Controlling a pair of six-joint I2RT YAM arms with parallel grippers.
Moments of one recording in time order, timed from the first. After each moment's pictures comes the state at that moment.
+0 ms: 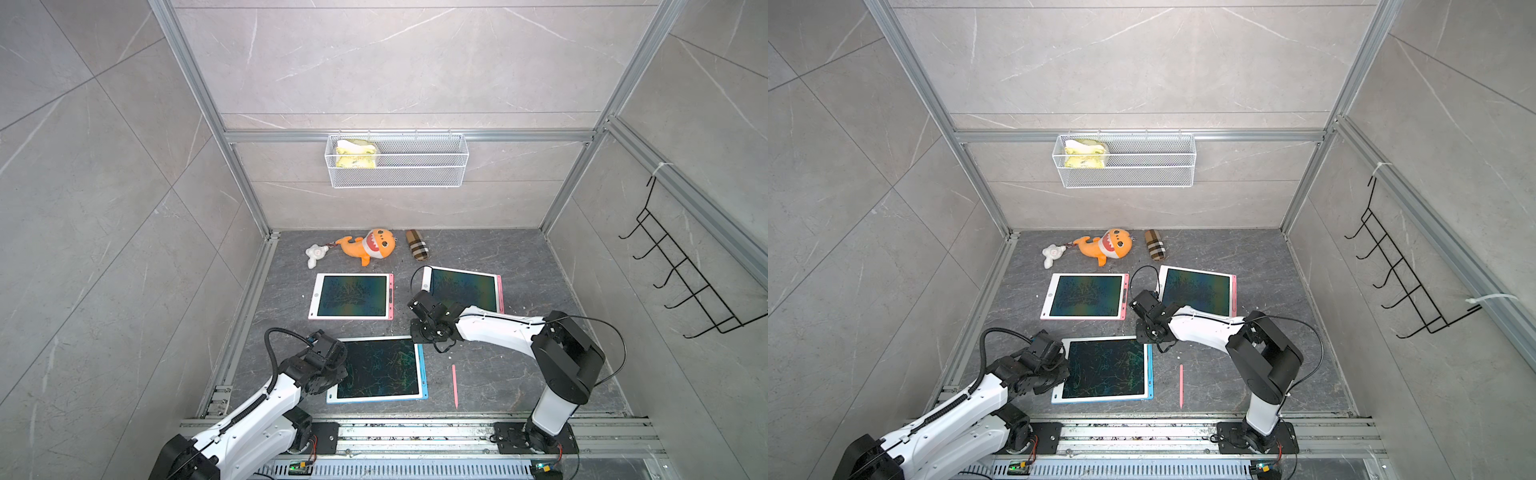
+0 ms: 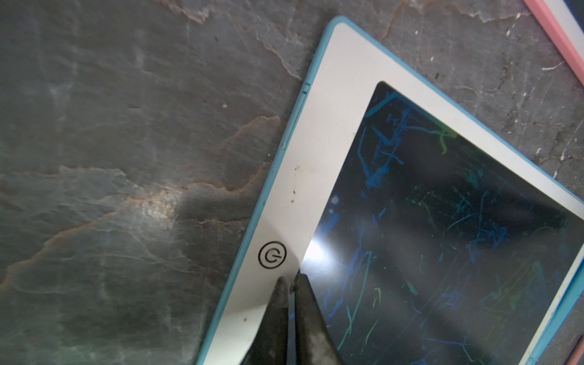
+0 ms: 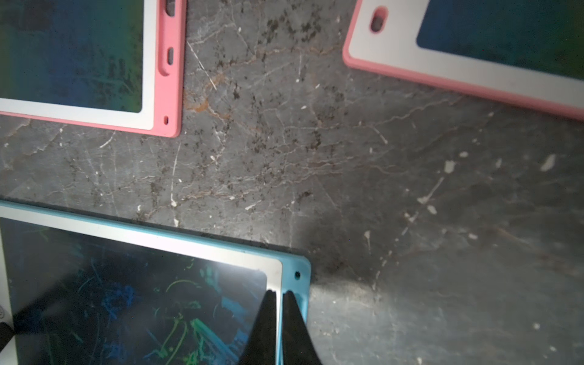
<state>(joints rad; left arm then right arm) -0.55 0.88 0.36 -0.67 -0.06 -1.00 0.81 1.78 1.10 -0.48 0.03 0.70</state>
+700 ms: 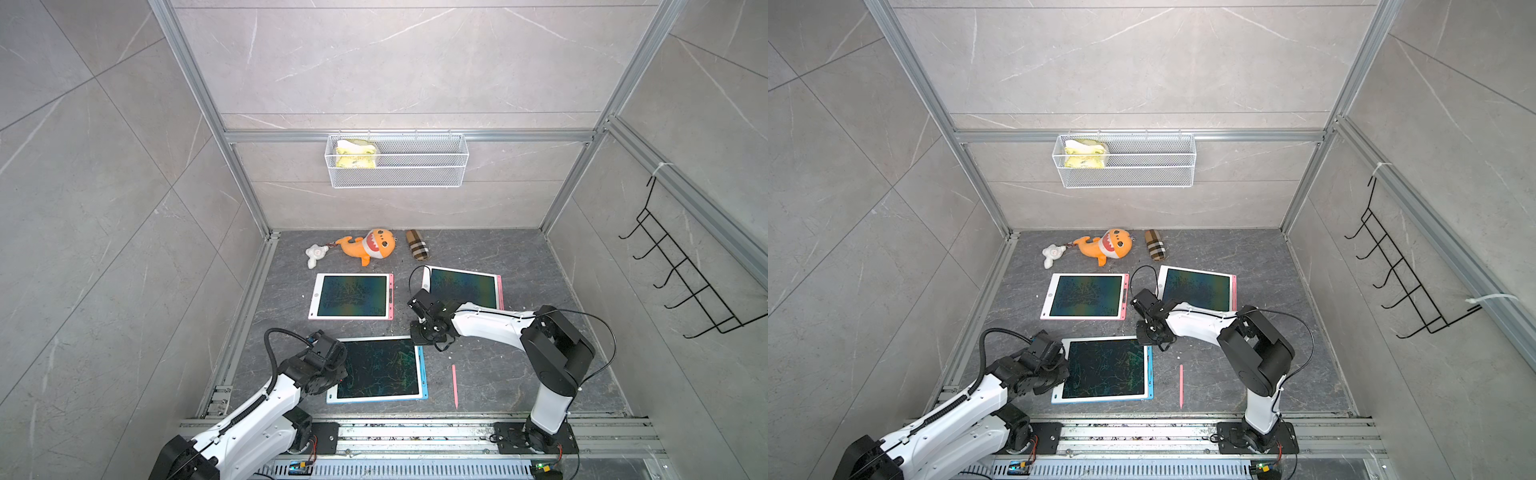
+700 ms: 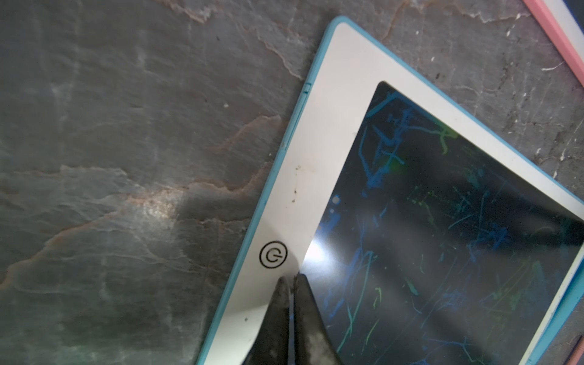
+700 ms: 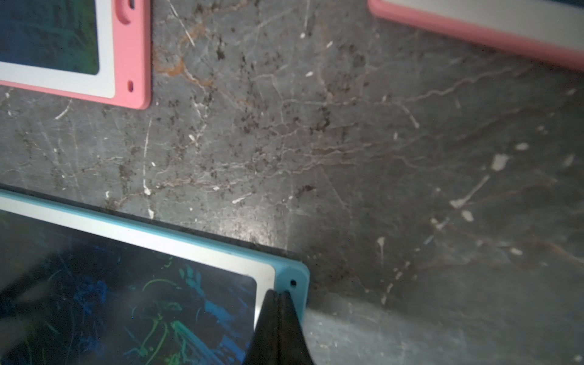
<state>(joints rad) -0.55 0.88 0.36 -0.67 -0.06 -1.00 0.80 1.83 1.12 -0.52 -0.04 0.66</state>
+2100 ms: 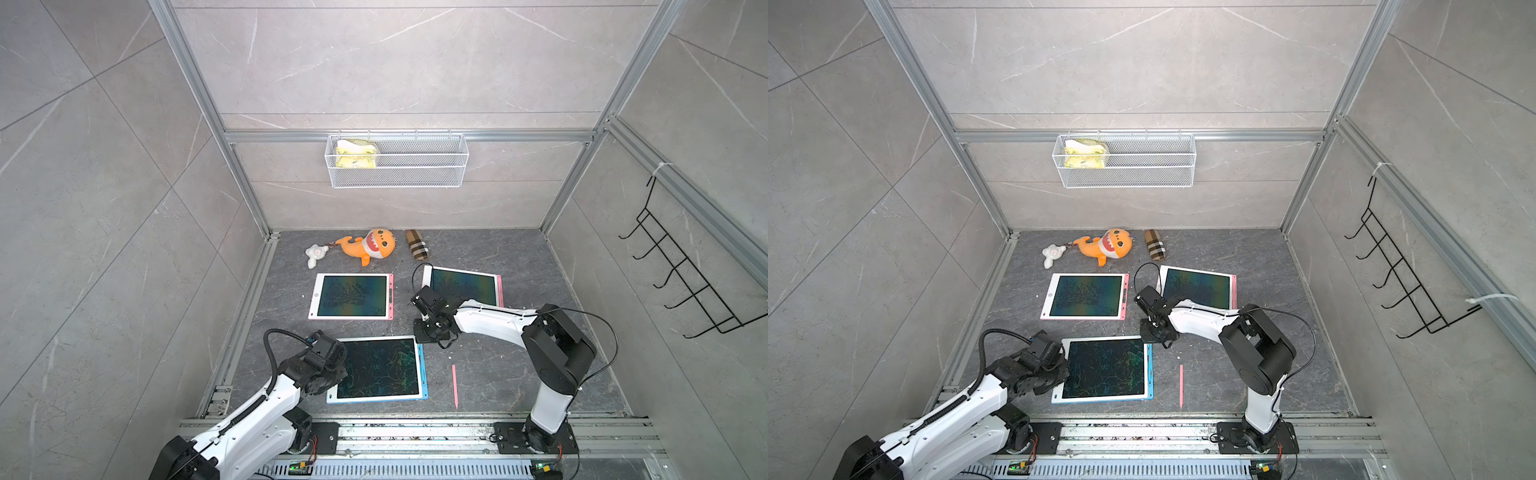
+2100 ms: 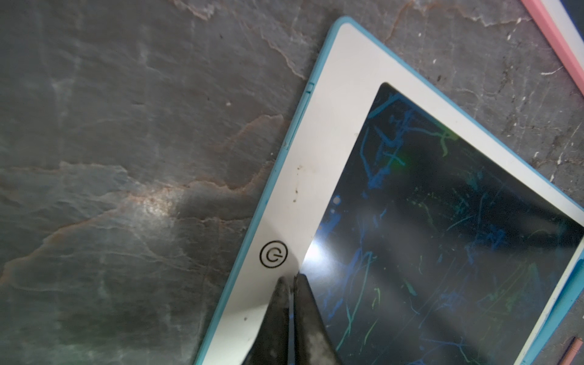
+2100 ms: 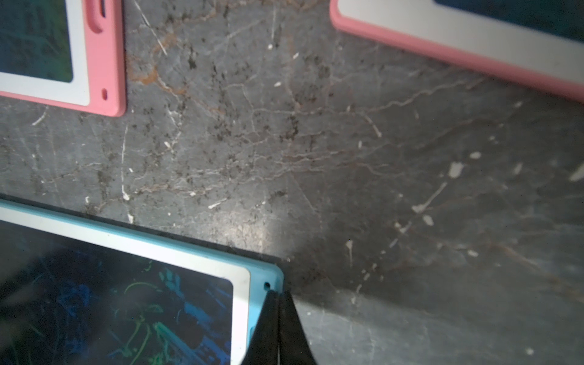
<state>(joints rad) -0.55 0.87 0.35 -0.67 -0.05 -1.01 0.76 1.83 1.13 -0.55 -0.05 0.63</state>
